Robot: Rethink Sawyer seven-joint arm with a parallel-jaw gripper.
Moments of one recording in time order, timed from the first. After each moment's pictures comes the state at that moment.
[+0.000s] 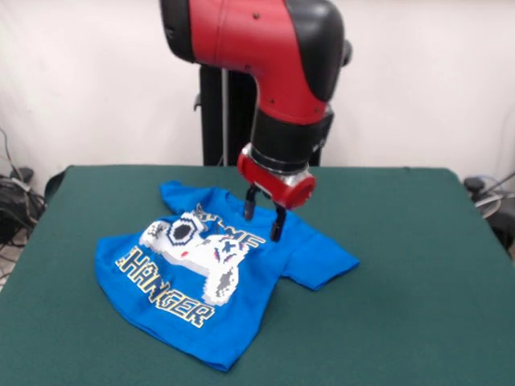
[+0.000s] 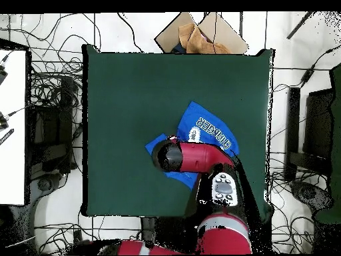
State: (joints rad) arm -0.18 -0.54 -0.10 1.73 -0.20 0.36 2.48
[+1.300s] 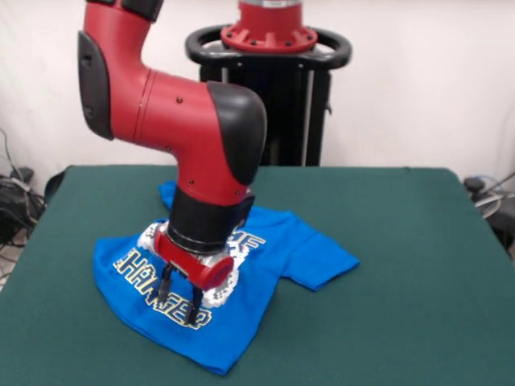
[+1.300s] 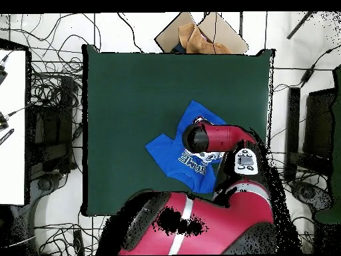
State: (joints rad) arm -0.30 -0.31 -0.10 1.41 -0.39 0.27 2.47
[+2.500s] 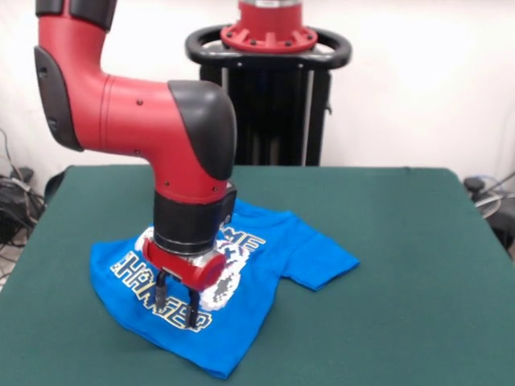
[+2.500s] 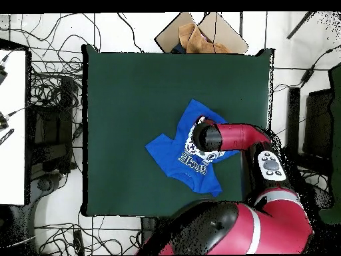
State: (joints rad) arm -0.49 -0.37 0.14 1.44 -0.56 0.33 2.40
